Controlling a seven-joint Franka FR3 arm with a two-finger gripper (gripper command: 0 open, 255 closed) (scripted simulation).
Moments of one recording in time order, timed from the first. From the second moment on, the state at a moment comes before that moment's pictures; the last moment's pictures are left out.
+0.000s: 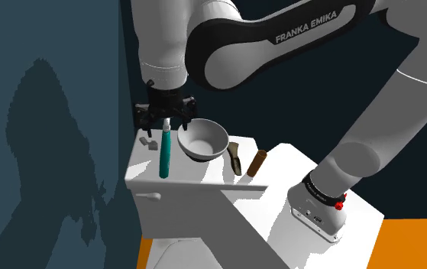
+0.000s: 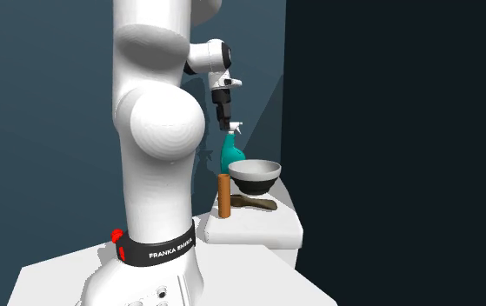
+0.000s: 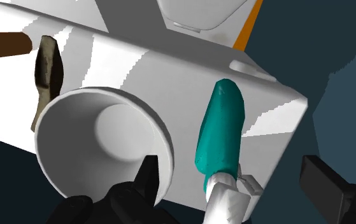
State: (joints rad) arm -0.03 0.09 0.92 -2.03 -0.20 2.01 1.30
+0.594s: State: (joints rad) arm -0.03 0.09 0.92 -2.03 -0.20 2.02 1.30
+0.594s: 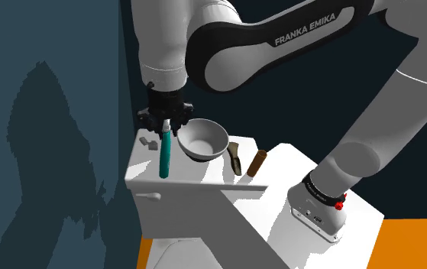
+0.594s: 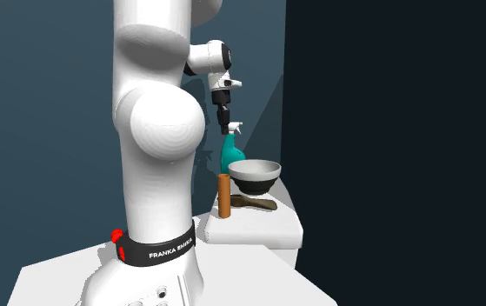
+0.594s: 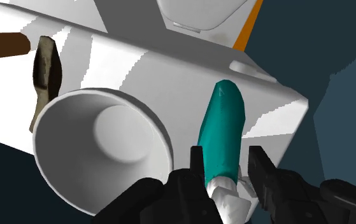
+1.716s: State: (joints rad) arm -0.04 0.05 0.92 -1.96 -0.16 1.93 1.26
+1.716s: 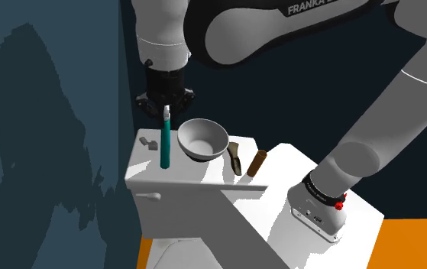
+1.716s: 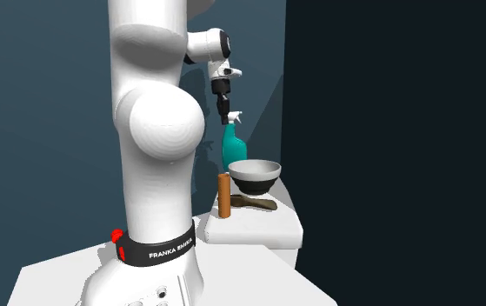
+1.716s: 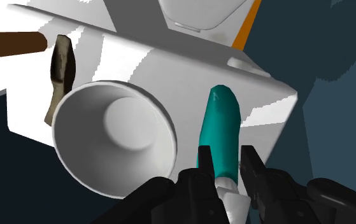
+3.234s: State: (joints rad) arm -0.04 0.01 0.92 -1.68 -0.11 1.63 1.21
